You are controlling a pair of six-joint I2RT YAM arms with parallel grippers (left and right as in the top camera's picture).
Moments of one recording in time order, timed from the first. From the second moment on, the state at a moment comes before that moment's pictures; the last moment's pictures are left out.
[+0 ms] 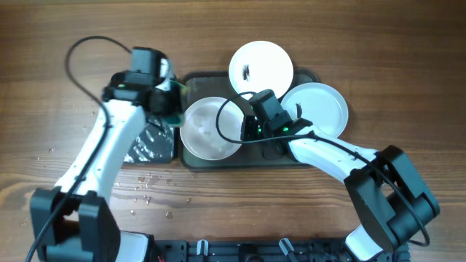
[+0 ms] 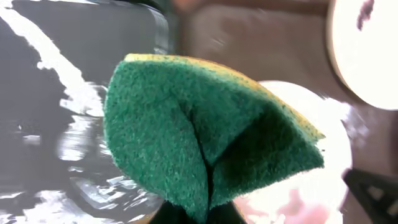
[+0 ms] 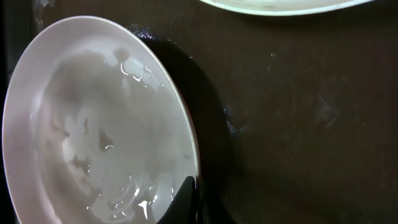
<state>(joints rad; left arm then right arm) -0.19 1.60 1.18 -0.77 0.08 -0.26 0.61 1.76 0.90 -0.14 -0.10 0.69</state>
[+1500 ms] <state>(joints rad) -0.40 1.75 1.21 -0.69 0.23 -0.46 0.60 1.76 0.90 -0.13 -0.09 0.69</state>
